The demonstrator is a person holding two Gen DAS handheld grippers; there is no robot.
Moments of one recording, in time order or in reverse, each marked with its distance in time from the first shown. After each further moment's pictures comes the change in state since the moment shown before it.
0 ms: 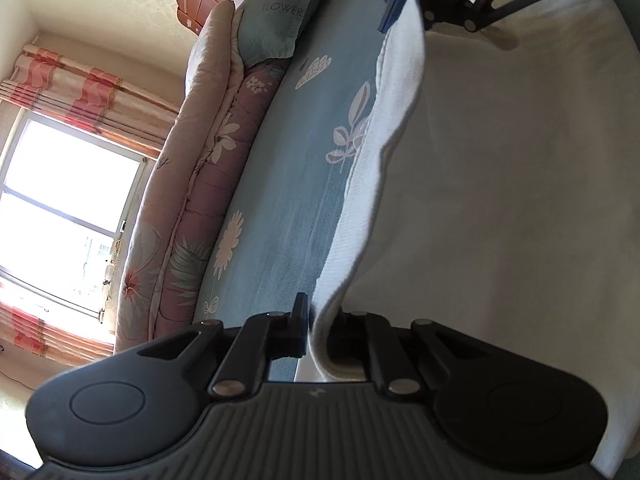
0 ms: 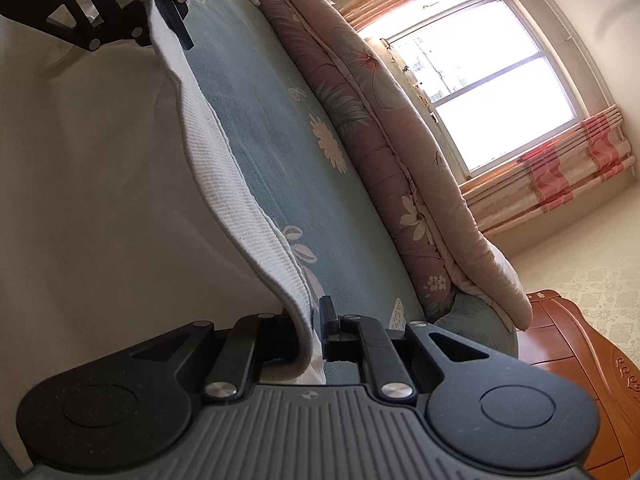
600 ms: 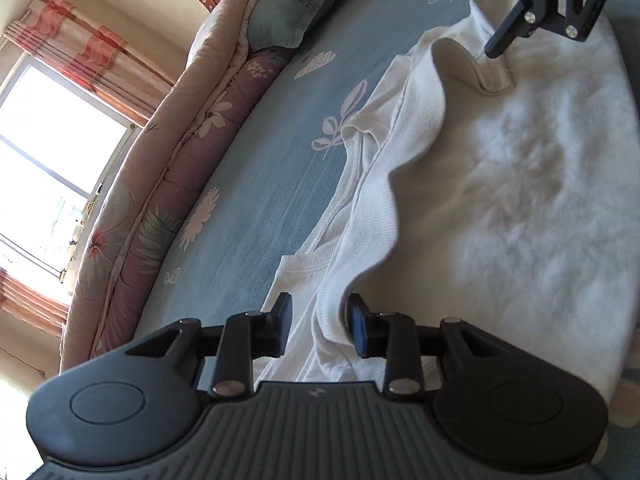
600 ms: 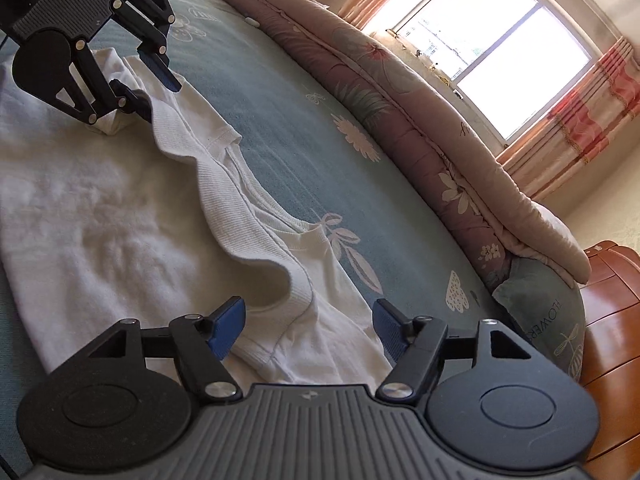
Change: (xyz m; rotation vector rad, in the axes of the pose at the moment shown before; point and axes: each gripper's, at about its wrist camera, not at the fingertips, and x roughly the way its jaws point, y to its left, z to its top) left arm -0.028 0.004 -0.031 -0.191 -0.017 -0.087; right arm -0.042 -0.026 -0.037 0.212 -0.051 0.205
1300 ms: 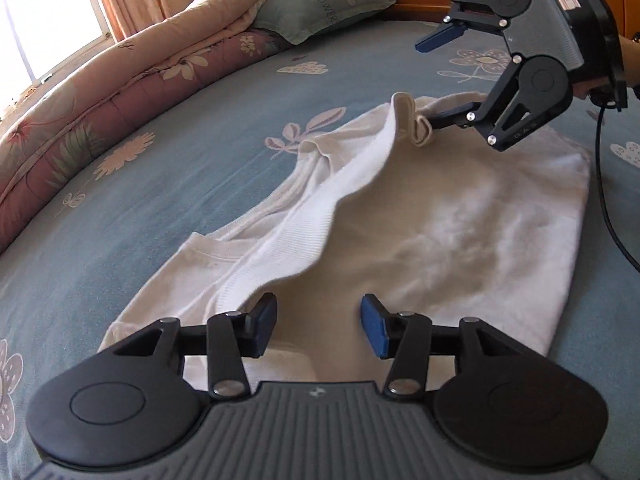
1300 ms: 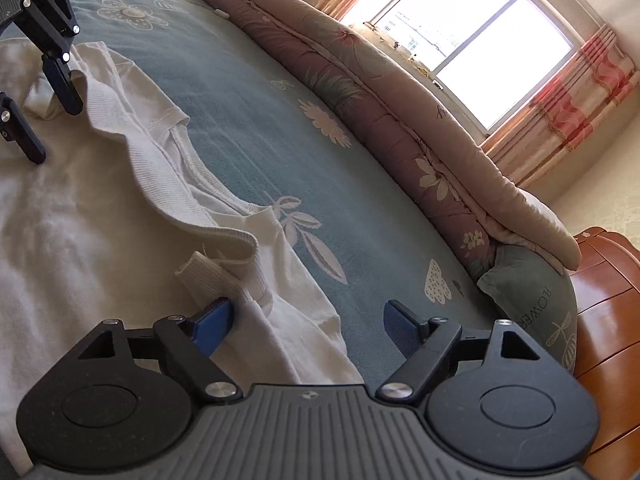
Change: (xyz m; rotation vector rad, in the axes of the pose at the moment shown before) left arm 0.030 0.034 -0.002 -0.409 -0.007 -0.317; right arm 0.059 -0.037 -0.001 0.027 0.012 -0.102
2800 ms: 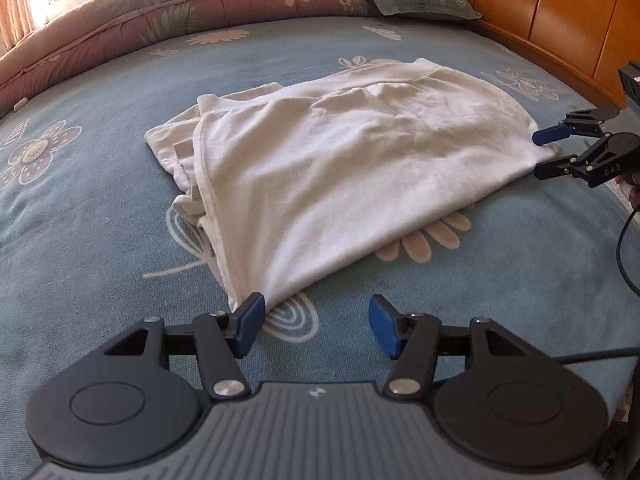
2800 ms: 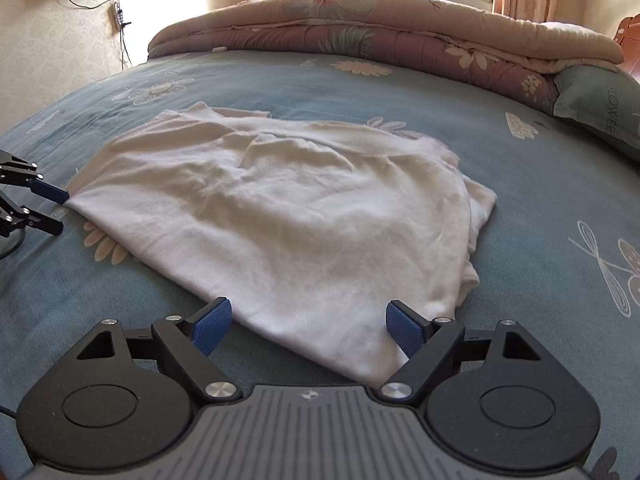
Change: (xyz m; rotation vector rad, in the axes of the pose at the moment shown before) left arm -0.119 -0.023 -0.115 -0.376 0.137 -0.034; right arm -0.093 0.022 -0.077 0.524 0.100 0.420
